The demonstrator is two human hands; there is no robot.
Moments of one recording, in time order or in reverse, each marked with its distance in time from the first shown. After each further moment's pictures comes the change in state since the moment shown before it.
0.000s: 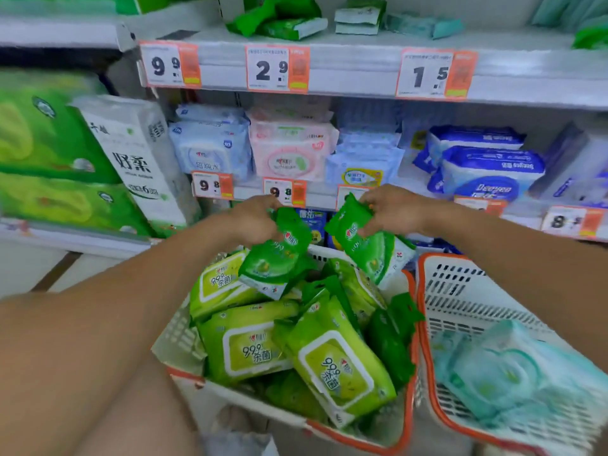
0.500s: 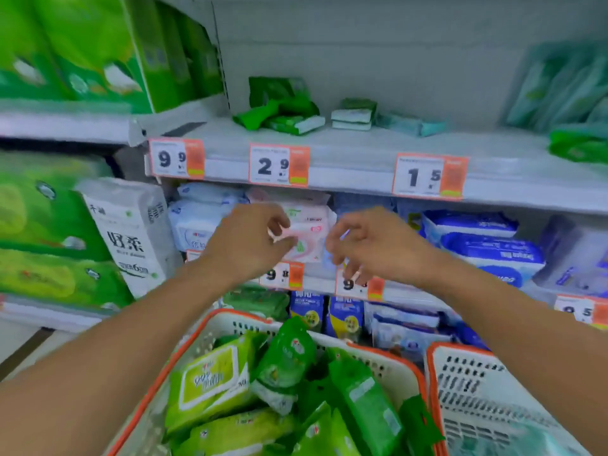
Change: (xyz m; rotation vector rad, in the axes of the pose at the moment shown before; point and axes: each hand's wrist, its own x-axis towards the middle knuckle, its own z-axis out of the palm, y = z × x) left_hand 0.011 0.060 -0.066 0.274 0.538 0.451; right_hand -0.014 -0.066 -0.061 0.429 0.179 -0.288
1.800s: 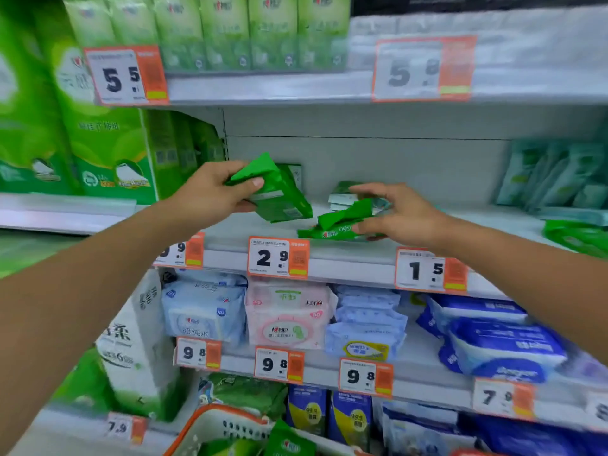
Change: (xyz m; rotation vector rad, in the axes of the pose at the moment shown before) left_hand 0.132 0.000 -0.116 -0.690 0.034 0.051; right_hand 0.108 -0.035 -0.119 0.020 0.267 -0.222
